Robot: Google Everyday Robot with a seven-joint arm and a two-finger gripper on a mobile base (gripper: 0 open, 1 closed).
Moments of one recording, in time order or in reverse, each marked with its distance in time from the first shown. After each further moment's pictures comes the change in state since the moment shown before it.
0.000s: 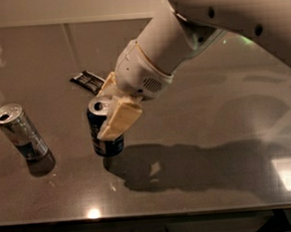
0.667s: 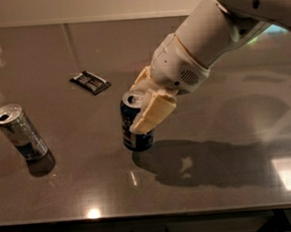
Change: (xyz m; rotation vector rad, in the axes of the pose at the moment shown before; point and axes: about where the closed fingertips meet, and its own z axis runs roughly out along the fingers) arm 0.045 0.006 -0.045 0.025 0.036 0.095
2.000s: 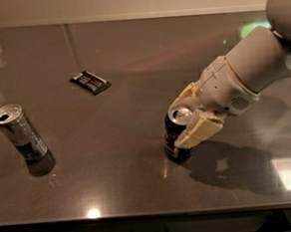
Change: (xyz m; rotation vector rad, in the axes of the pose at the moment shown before) arm 0.086 0.024 -0.029 0.103 0.099 0.028
